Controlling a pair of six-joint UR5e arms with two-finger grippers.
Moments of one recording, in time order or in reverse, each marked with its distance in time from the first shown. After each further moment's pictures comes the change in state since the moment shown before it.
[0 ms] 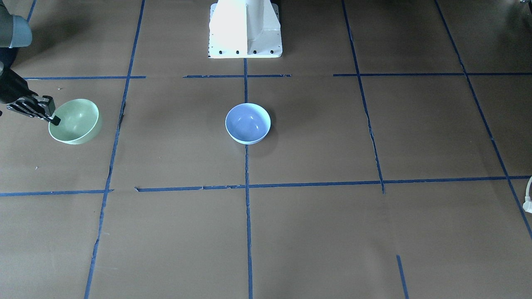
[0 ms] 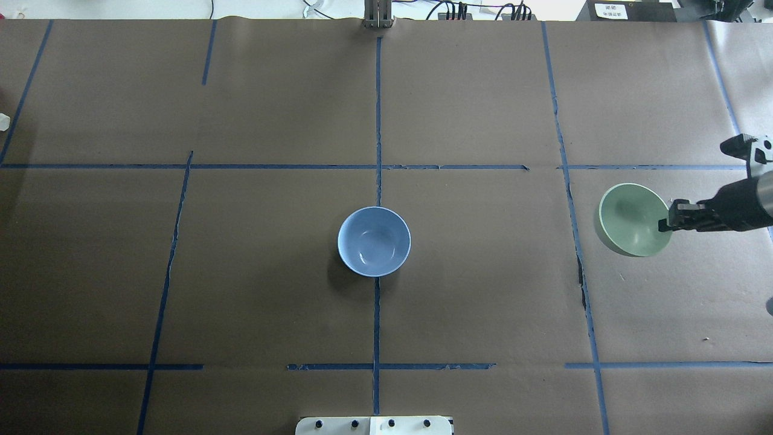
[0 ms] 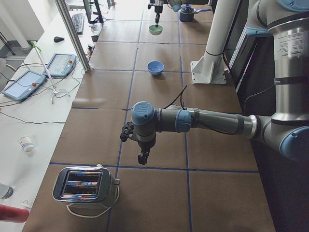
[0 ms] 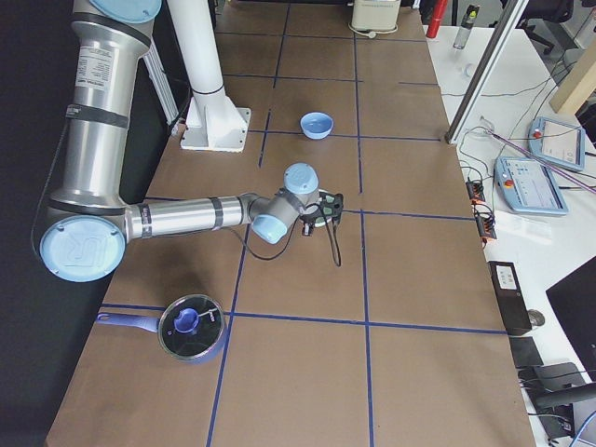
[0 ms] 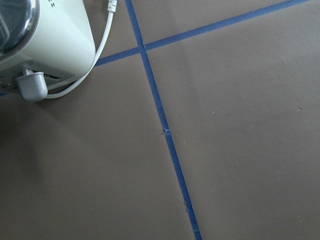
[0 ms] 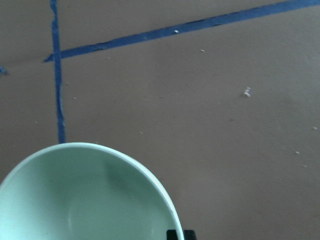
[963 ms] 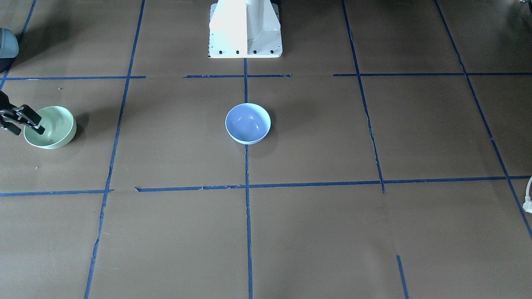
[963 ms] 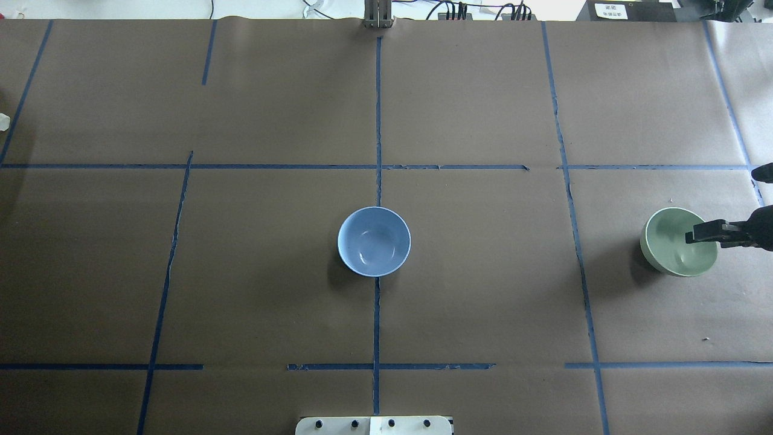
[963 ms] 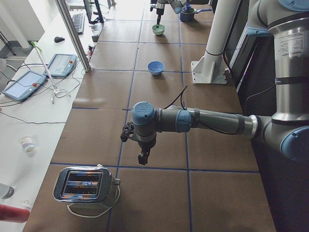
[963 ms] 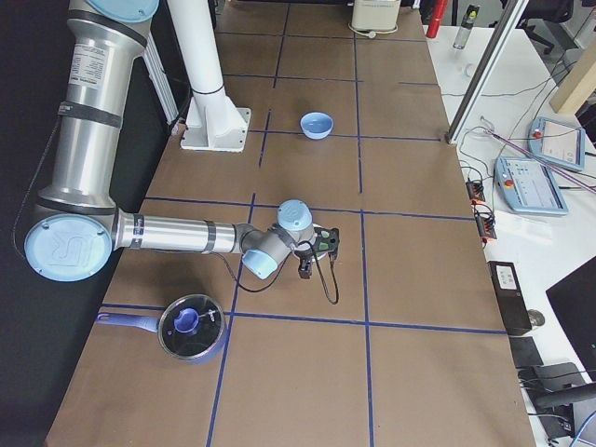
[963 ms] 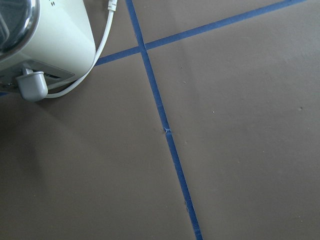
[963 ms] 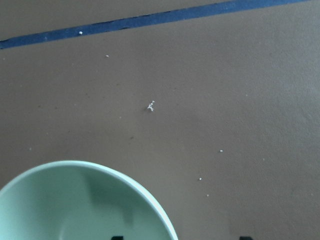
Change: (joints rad) left arm 0.000 0.000 -0.001 0.000 0.001 0.004; right arm 0.030 -0.111 -0.250 0.282 -0.066 -0.143
